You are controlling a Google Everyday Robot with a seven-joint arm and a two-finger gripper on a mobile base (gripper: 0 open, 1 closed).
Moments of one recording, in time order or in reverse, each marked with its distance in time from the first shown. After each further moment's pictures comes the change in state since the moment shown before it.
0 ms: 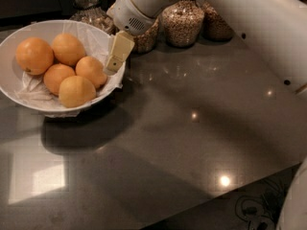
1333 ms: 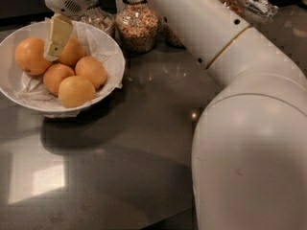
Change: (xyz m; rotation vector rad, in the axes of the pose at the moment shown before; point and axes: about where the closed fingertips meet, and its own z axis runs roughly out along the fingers) arm -0.144 -0.020 0.069 -0.060 -0.198 -0.317
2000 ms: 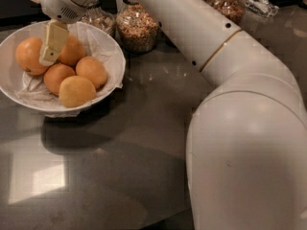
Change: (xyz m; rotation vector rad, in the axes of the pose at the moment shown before) arm 0.002 0.003 0.017 -0.021 -0.030 0.022
